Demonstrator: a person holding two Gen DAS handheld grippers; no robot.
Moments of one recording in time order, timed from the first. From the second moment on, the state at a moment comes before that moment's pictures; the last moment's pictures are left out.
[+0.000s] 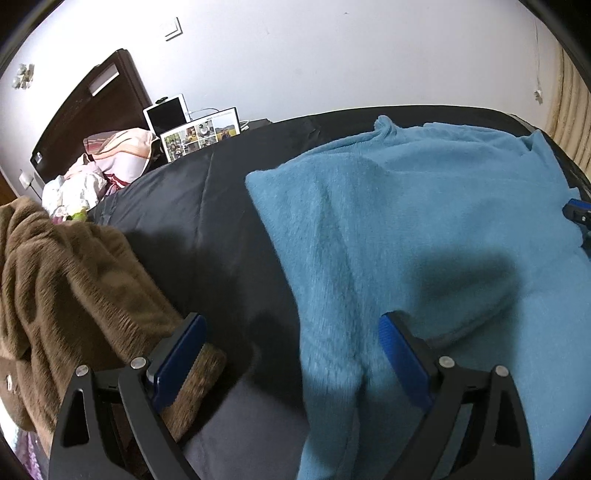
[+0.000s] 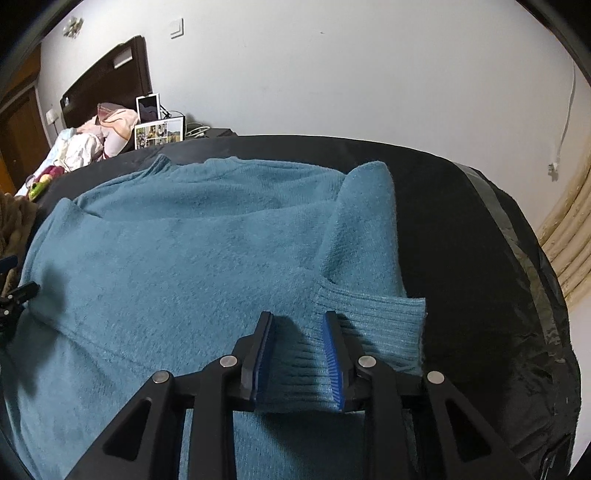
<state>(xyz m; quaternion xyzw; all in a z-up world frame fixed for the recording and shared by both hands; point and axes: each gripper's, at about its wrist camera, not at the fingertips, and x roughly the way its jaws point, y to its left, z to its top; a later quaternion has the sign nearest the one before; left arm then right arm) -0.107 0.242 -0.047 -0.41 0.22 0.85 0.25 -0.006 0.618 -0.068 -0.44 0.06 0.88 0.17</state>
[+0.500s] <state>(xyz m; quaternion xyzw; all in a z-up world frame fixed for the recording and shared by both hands) -0.025 0.189 -0.035 -0.41 0.24 0.84 0.28 0.088 0.553 -0.031 -0.41 0.04 0.91 0.07</state>
